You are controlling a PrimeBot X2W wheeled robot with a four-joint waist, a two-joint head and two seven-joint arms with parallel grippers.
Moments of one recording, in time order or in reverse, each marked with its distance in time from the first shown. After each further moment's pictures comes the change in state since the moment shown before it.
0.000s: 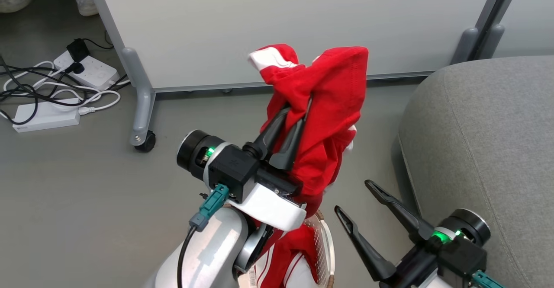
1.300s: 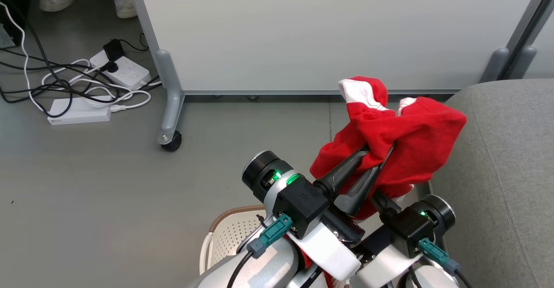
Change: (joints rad) left arm -0.073 -0.001 -0.308 -0.030 -0.149 0.040 0.000; right arm -0.129 0.217 -0.028 0.300 -0.136 0.000 0.000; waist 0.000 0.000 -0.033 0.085
